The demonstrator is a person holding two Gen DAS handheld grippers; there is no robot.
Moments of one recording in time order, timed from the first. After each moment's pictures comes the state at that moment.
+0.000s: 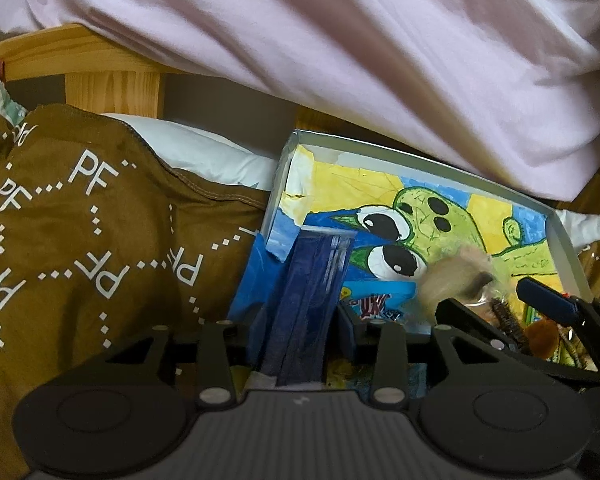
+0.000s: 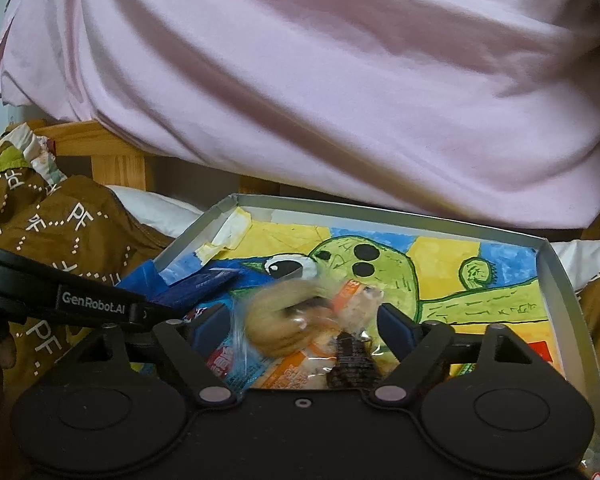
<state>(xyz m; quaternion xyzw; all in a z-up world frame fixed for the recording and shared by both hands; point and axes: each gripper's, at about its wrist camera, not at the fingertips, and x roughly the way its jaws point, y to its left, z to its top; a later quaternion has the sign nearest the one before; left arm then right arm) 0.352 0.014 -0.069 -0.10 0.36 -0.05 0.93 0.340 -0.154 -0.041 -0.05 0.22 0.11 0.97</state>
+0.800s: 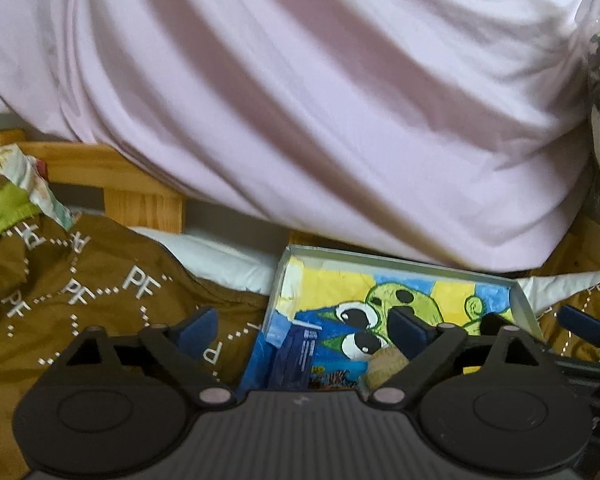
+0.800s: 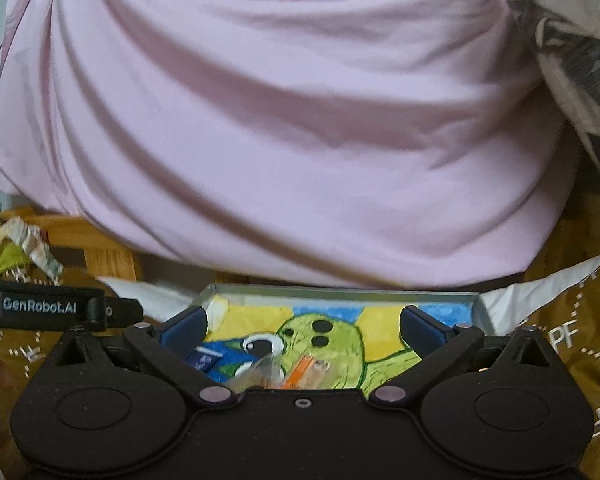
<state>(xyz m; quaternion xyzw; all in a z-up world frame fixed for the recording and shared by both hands) 0.297 0.010 0.012 -0.08 0.24 -0.03 0.97 0.297 -0.189 0.031 0.01 0.15 0.07 0.99</state>
